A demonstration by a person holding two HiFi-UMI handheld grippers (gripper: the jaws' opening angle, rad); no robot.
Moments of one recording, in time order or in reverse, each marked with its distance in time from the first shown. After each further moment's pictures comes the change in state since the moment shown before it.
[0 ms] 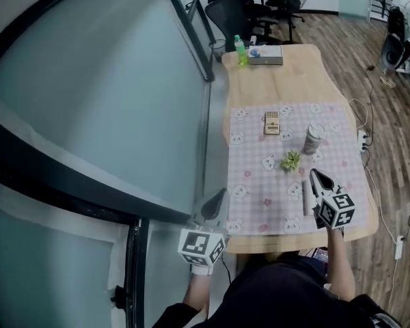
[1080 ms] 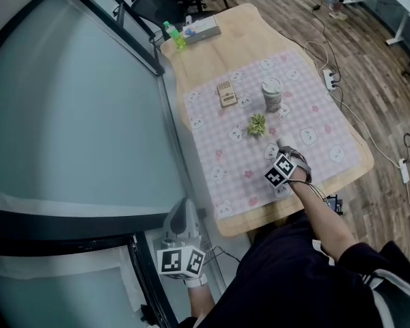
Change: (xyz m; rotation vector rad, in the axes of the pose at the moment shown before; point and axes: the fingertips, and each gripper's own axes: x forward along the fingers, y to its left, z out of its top) left arm -0.040 0.009 -0.023 -0.068 0.052 0.045; right arm 0.056 -0.048 -0.218 -0.527 0.765 -0.346
